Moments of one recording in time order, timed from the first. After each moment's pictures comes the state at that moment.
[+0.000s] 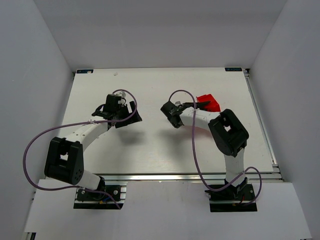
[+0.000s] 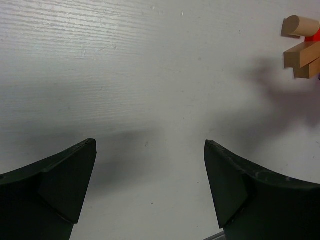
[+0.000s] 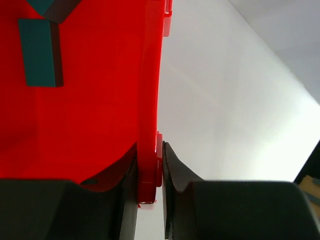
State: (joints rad) left arm -0.29 1.45 0.91 -0.29 0.17 -0.51; right arm 0.75 1.99 1.32 -0.65 1.42 -0.90
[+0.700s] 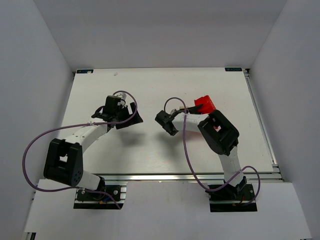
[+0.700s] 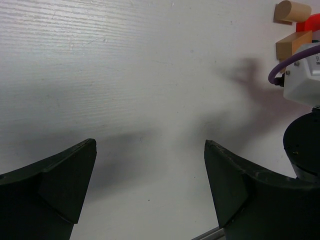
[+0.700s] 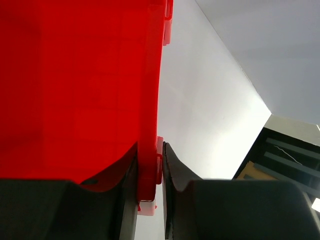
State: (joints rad) left arm -0.29 1.44 0.87 -0.26 0.21 -0.51; right arm 0.83 2.09 1.33 -0.72 1.54 -0.90
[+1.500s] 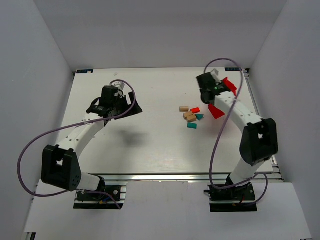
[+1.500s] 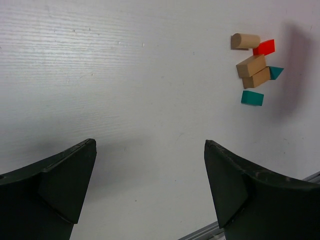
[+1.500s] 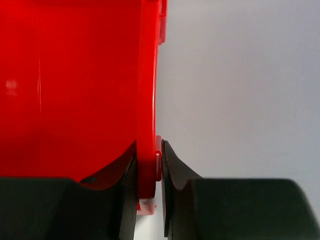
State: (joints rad) left arm -0.29 1.39 1.02 -0.36 0.20 -0.49; right arm 0.44 1.75 1.45 -0.76 1.04 -0.28
